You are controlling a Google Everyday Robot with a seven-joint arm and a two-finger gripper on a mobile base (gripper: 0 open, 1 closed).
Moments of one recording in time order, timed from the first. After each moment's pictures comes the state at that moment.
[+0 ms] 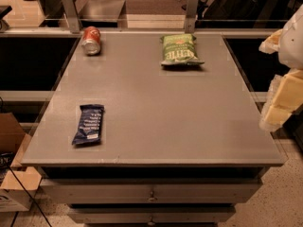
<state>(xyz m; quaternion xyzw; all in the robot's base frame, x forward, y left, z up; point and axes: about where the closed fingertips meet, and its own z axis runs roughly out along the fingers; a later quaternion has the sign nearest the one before) 0.438 -0.217 0.976 -0.60 0.78 -0.03 0.16</state>
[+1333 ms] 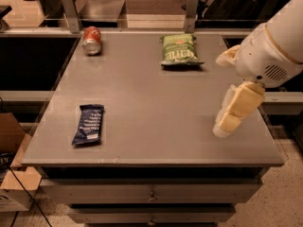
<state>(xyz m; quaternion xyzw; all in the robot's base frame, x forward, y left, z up) 0.446 -0.143 0.946 -0.62 0.75 0.08 0.22</state>
